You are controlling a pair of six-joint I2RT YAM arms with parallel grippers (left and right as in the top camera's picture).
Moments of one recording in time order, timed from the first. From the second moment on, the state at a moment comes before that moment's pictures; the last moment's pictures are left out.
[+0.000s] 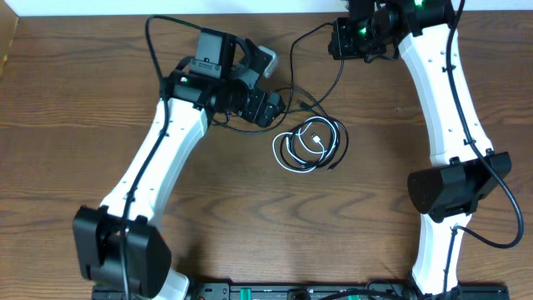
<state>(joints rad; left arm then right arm) -0.29 1.71 1.47 -0.79 0.43 0.23 0.26 2.17 2.42 -1.33 -0.36 0.15</state>
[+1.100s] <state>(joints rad) -0.32 1.92 1.39 -0.56 0.57 0.59 0.26 2.17 2.42 -1.38 -0.40 0.07</state>
